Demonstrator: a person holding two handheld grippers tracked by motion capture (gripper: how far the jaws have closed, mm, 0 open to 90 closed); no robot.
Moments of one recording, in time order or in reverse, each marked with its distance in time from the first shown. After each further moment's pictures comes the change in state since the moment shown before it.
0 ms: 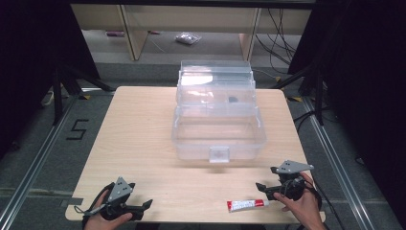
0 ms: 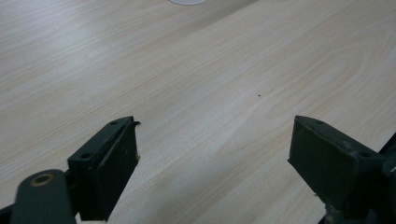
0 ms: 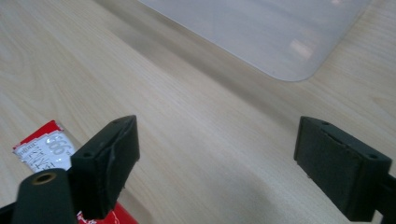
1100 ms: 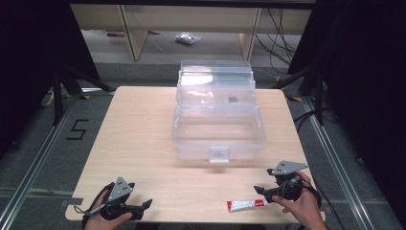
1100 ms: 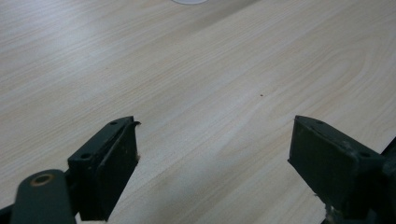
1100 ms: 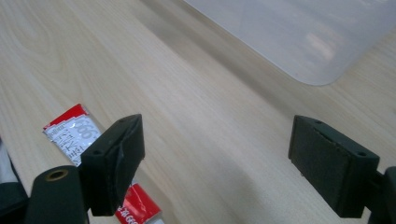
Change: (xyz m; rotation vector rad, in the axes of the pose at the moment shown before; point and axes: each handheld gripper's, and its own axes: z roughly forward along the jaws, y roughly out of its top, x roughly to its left) left arm 0.000 0.000 0.000 0.003 -0.002 -0.001; right arm 0.013 0.012 -0.004 0.079 0.038 -0.061
